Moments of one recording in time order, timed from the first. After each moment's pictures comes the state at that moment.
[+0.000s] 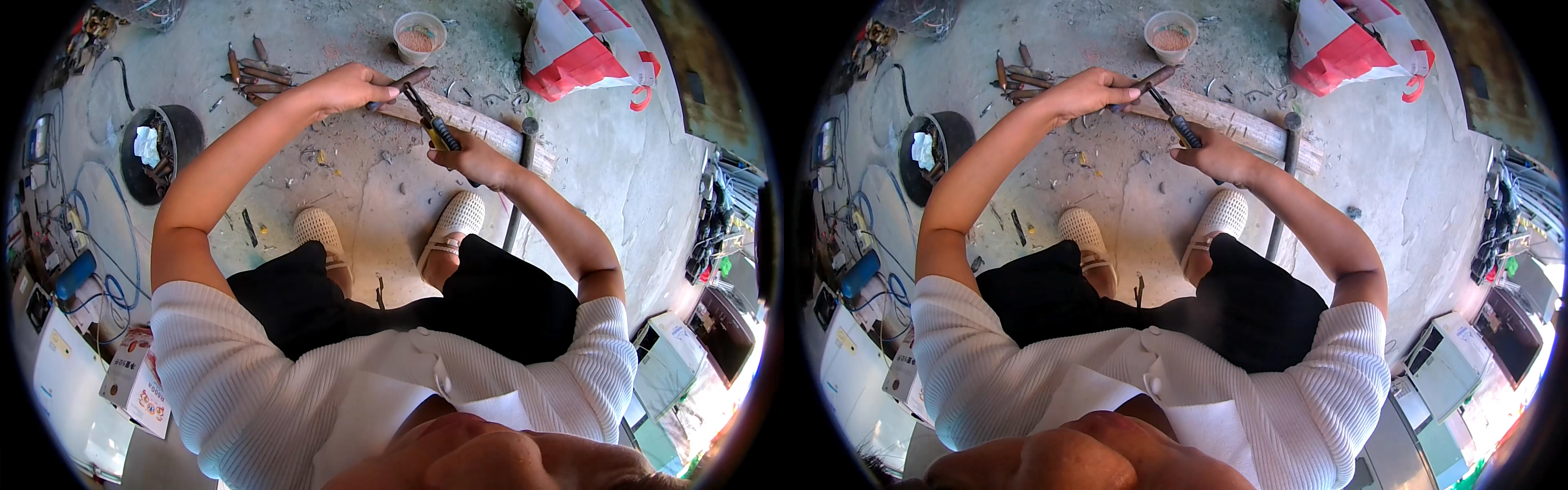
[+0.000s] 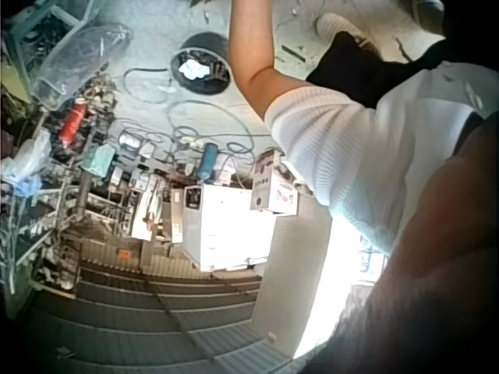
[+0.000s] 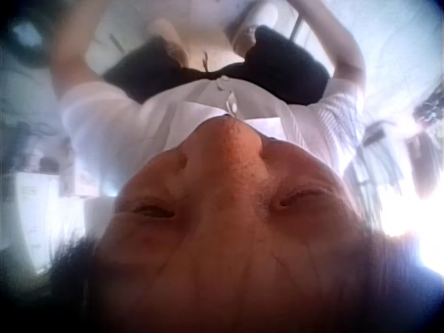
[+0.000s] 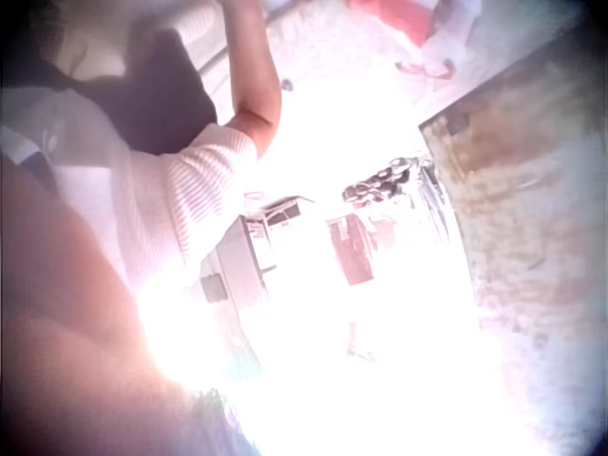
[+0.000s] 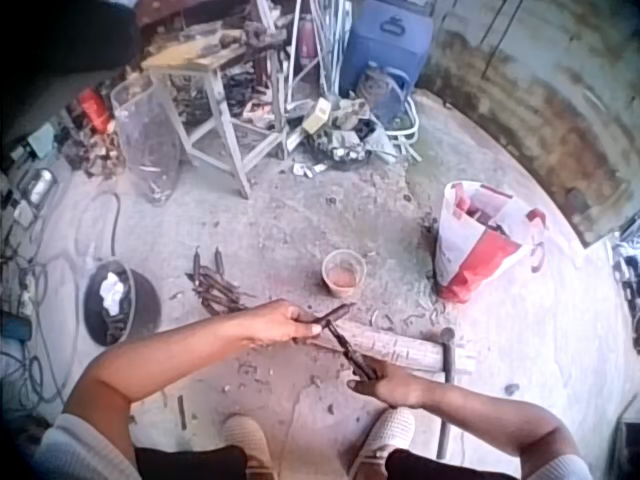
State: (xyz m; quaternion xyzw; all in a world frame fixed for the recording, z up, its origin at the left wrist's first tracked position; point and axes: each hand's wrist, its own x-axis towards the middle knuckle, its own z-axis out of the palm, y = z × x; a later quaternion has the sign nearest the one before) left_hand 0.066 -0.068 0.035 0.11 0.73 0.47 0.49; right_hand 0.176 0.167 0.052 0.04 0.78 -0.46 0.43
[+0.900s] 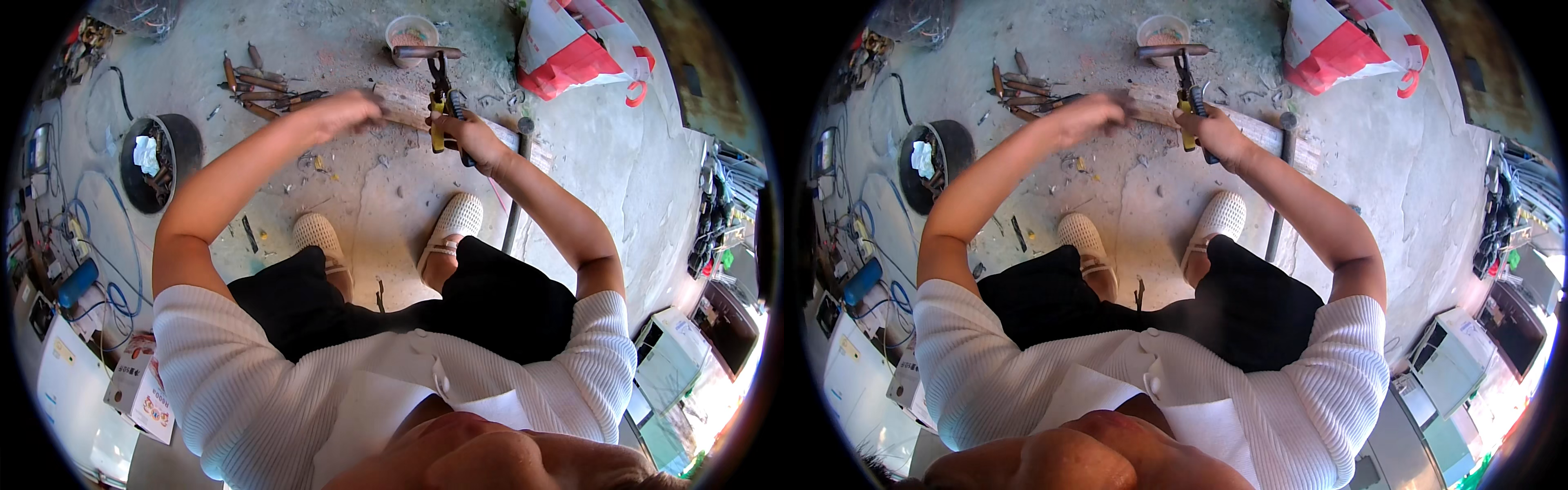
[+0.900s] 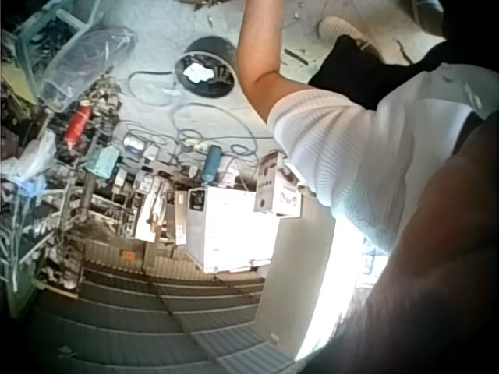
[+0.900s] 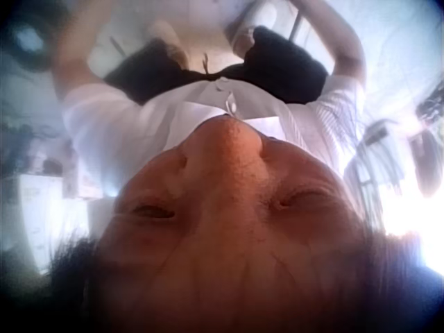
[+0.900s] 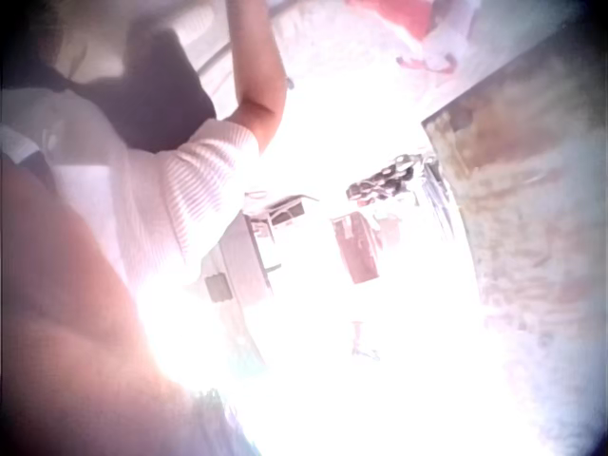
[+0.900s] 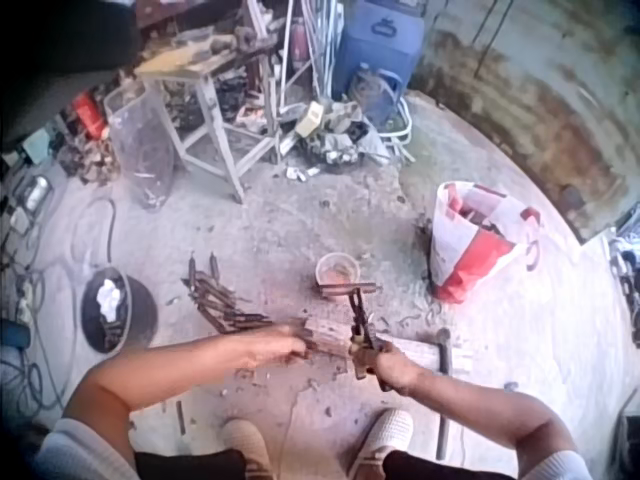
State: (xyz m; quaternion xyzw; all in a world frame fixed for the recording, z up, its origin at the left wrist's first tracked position) left_hand 0.083 -0.067 0.005 0.02 0.63 0.54 0.56; right_hand 0.157 0.173 0.017 0.20 0.69 -0.61 0.32
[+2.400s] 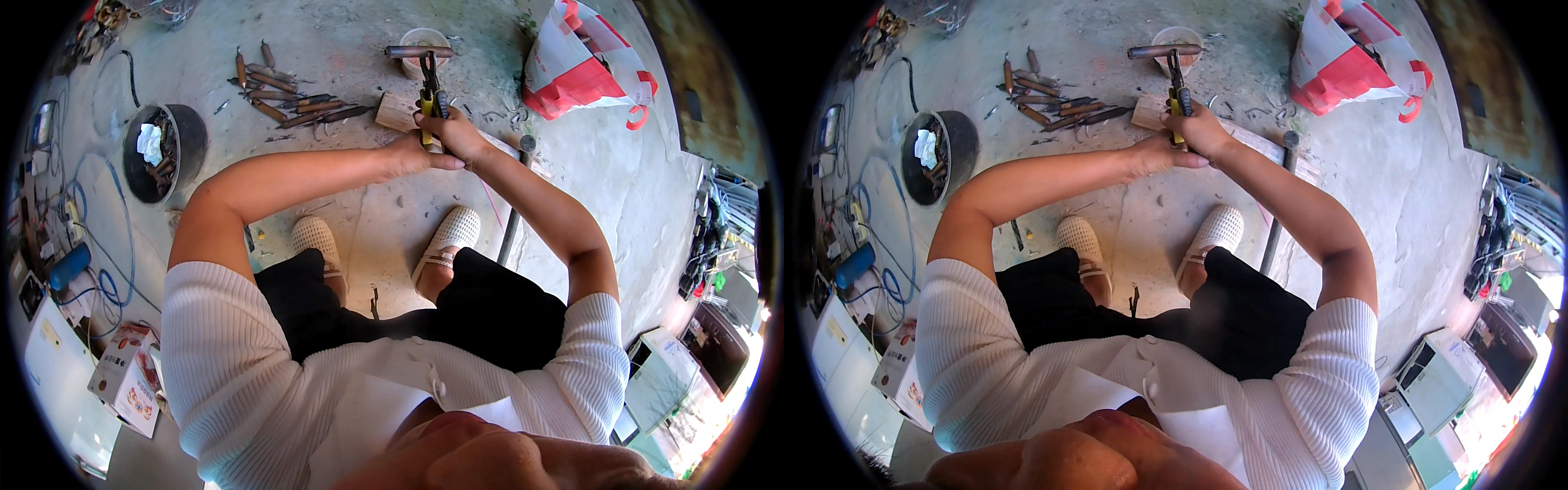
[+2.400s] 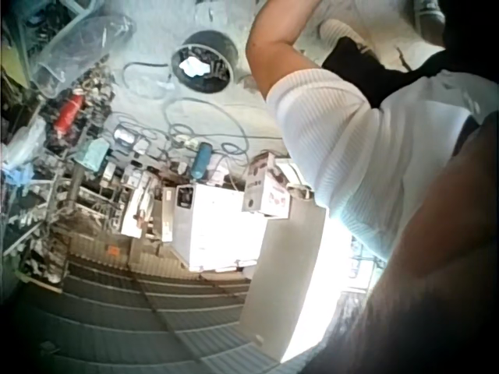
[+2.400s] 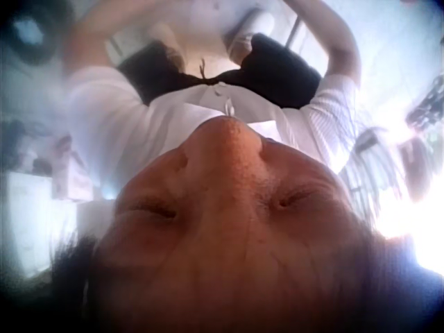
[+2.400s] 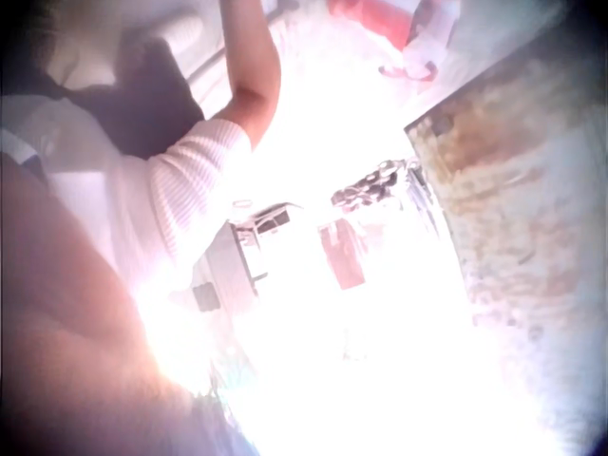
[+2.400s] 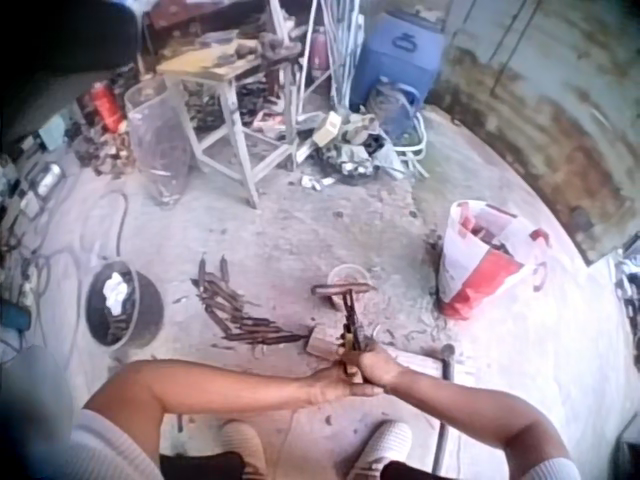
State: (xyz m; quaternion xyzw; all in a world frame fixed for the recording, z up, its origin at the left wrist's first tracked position) left_hand 0.150 0.008 -0.017 0.09 0.56 0.69 0.44; right_hand 0.132 0.144 0.006 0.15 0.69 -0.64 0.30
